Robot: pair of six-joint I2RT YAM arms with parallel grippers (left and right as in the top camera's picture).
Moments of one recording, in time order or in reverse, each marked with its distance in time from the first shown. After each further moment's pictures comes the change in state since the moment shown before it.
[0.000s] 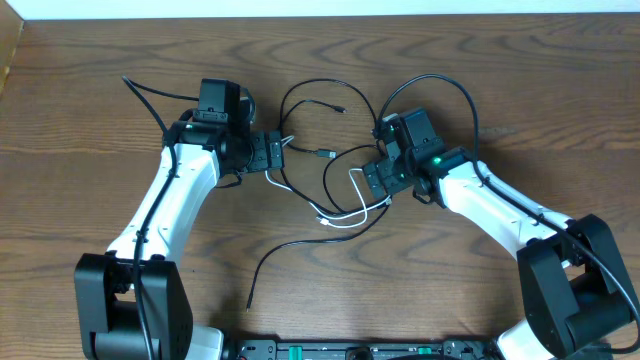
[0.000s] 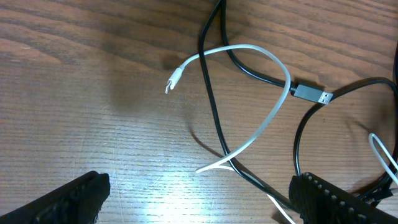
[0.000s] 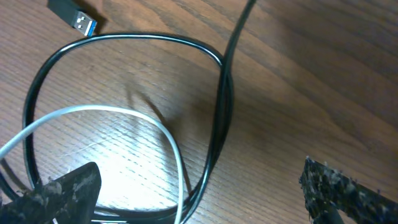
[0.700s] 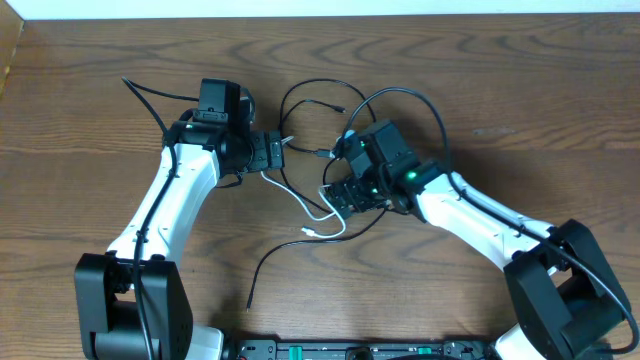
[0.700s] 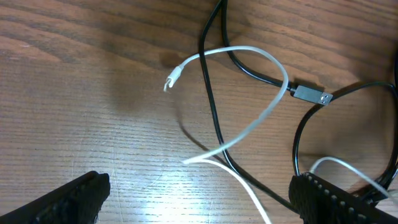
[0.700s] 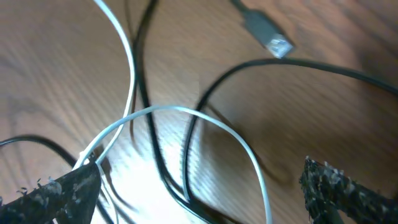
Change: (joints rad) left arm 0.000 0.000 0.000 0.000 0.000 -0.010; right arm 0.142 0.000 0.000 0.066 -0.238 0.000
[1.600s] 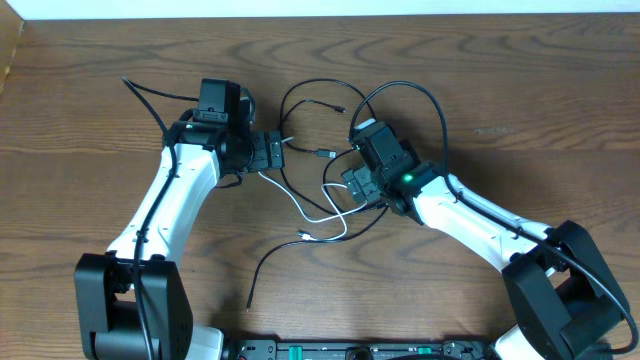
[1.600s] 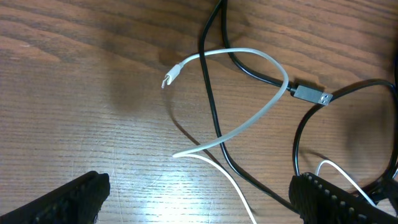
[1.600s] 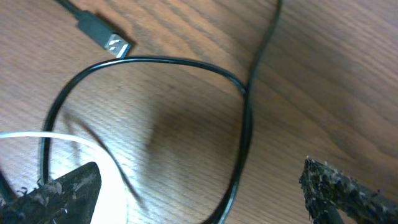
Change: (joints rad) left arm 0.000 0.000 0.000 0.000 0.000 0.000; right arm 0.020 0.000 0.000 -0.008 0.463 0.047
